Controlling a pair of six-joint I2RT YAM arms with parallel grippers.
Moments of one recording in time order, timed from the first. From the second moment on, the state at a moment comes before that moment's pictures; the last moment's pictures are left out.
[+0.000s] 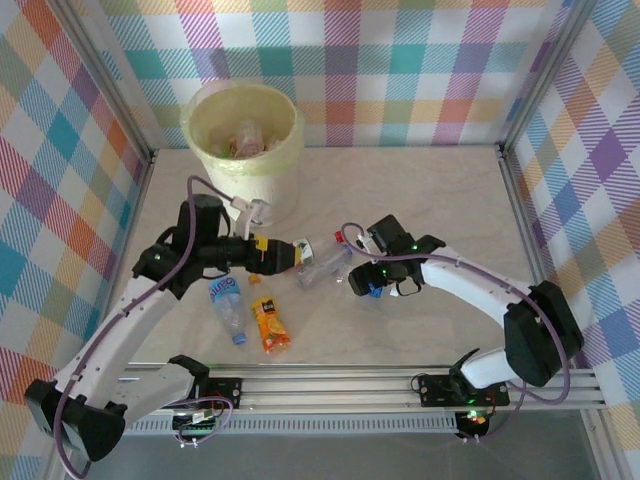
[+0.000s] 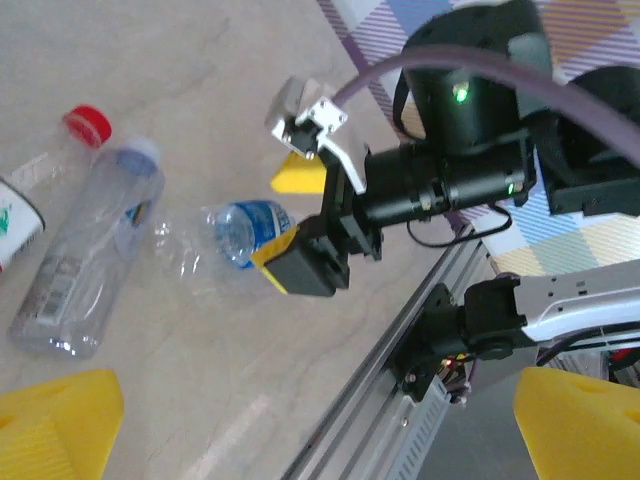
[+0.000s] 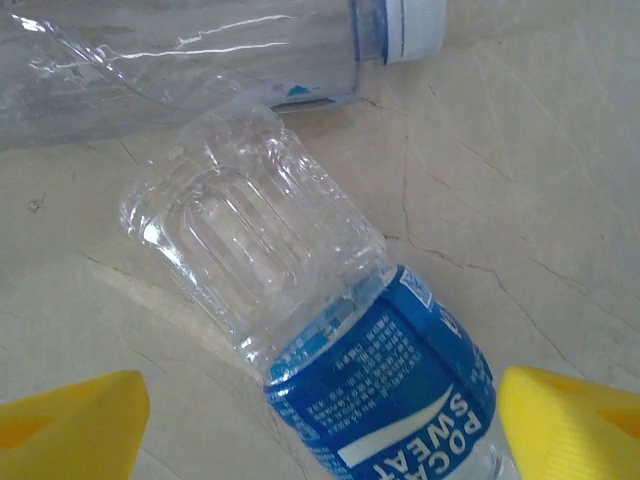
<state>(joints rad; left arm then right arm) -0.44 0.98 0.98 -0.63 0.67 -0.37 0.64 1.46 0.96 -0.64 -0.07 0.10</state>
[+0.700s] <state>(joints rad) -0.48 0.92 0.83 -0.51 0.64 -0.46 0.79 1.52 0.95 -0.71 -0.03 0.13</state>
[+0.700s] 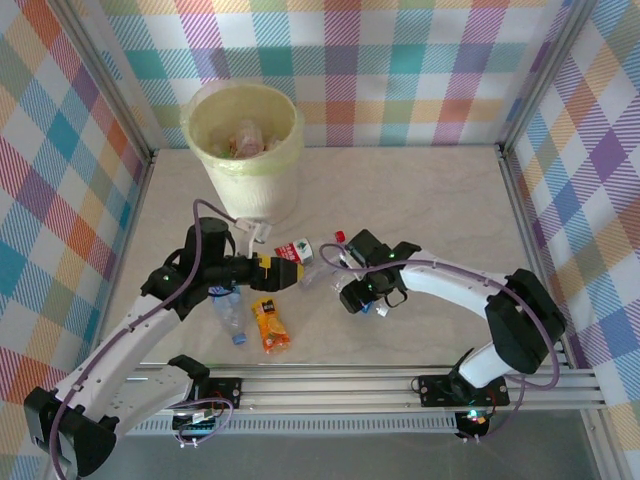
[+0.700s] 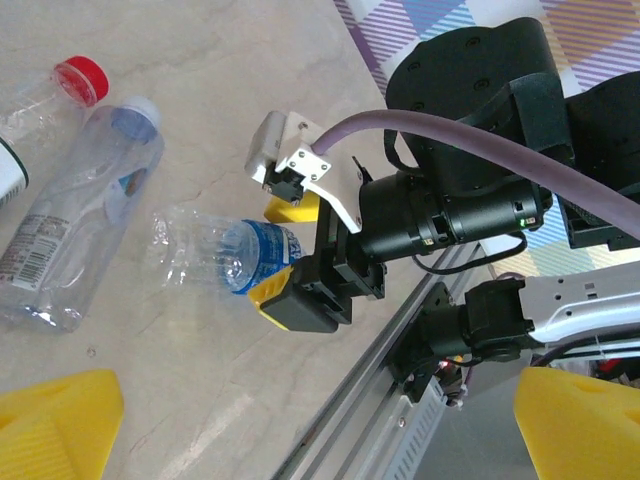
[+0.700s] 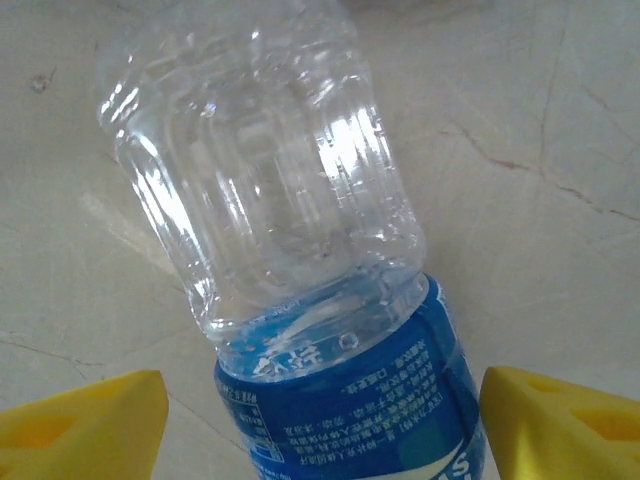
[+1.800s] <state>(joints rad) -0.57 0.73 0.46 -0.14 0.47 -0.87 0.87 1.32 0.88 -0.47 -0.36 0.36</state>
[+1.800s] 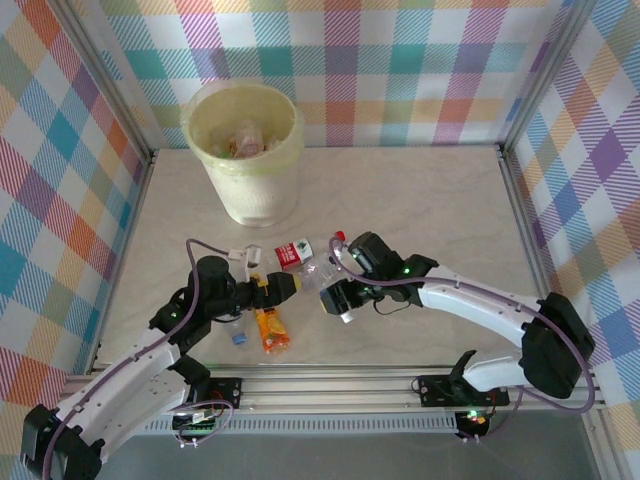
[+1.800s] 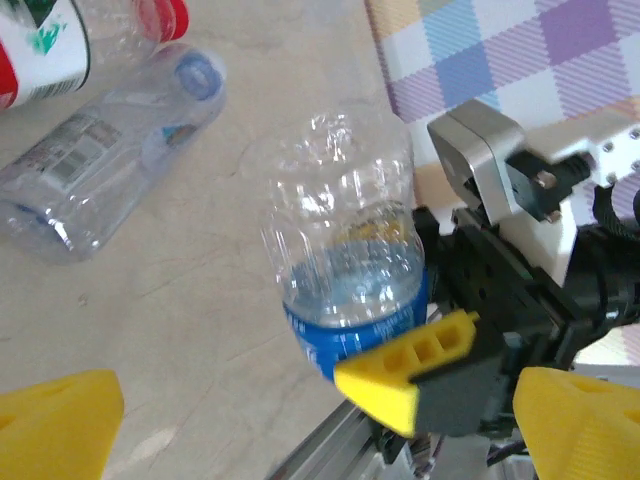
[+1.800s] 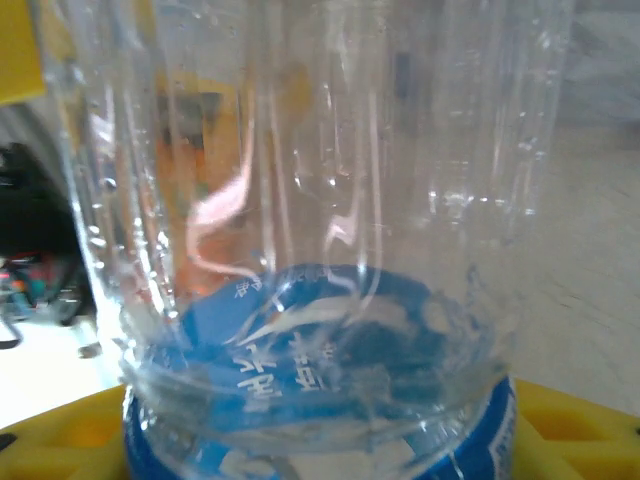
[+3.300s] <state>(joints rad) -0.64 0.95 1.06 -0.35 0.21 -0.71 0.85 0.88 0.81 -0.35 -0.48 0.47</state>
